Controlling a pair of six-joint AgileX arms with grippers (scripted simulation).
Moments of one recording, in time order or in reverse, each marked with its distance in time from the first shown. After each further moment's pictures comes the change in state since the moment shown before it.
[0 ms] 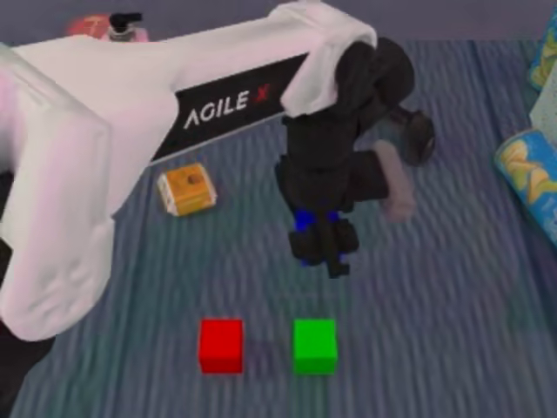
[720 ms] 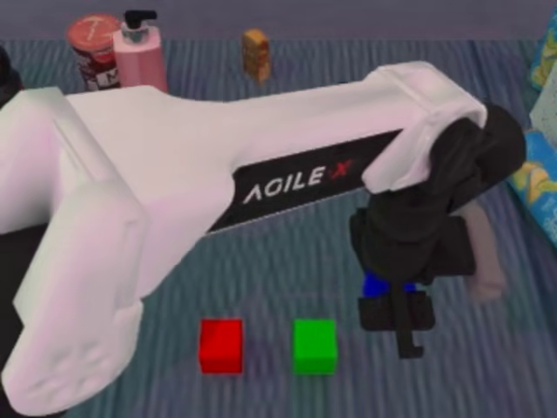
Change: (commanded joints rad) left arm -0.218 -0.027 -0.027 0.021 -0.004 -0.078; right arm 0.000 0.000 0.000 0.000 0.000 0.000
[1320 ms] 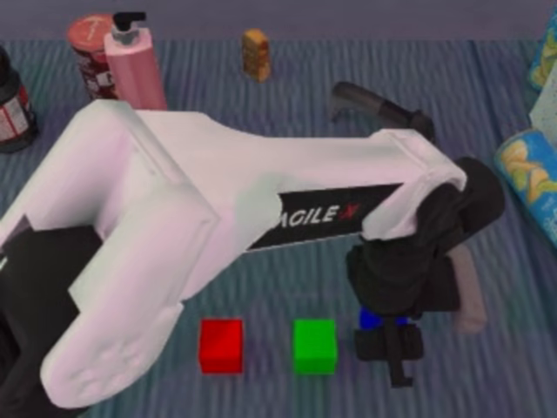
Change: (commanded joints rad) left arm -0.004 0.066 -0.145 0.213 0.000 -0.005; right arm 0.000 0.000 0.000 0.000 0.000 0.000
